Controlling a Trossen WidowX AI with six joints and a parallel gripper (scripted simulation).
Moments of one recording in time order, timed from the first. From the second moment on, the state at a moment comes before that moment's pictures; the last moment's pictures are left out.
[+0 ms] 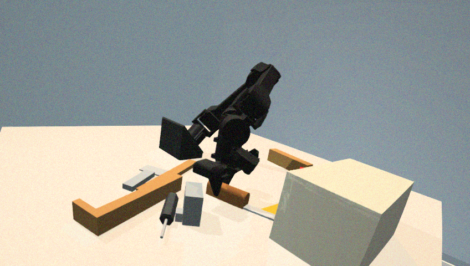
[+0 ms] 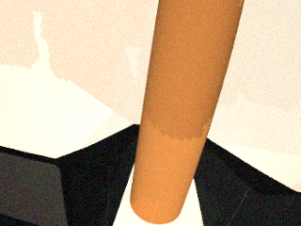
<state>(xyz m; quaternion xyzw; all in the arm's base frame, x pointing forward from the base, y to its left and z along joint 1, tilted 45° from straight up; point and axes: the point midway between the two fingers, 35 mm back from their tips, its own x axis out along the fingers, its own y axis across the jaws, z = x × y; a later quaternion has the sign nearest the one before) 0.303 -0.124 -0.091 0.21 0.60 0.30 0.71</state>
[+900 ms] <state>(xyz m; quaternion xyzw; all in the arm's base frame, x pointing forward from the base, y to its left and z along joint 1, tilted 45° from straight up) 0.336 -0.122 -0.084 0.21 0.60 0.30 0.71</state>
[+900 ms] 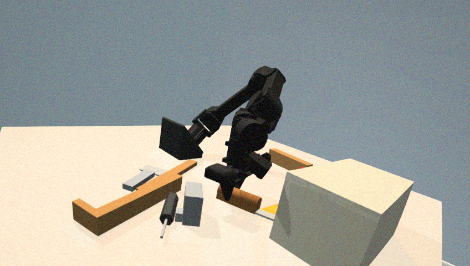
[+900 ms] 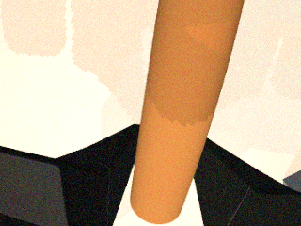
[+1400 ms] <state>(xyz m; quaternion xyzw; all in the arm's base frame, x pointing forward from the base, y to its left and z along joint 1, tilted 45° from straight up) 0.353 -0.121 -0.081 0.21 0.60 0.30 0.71</state>
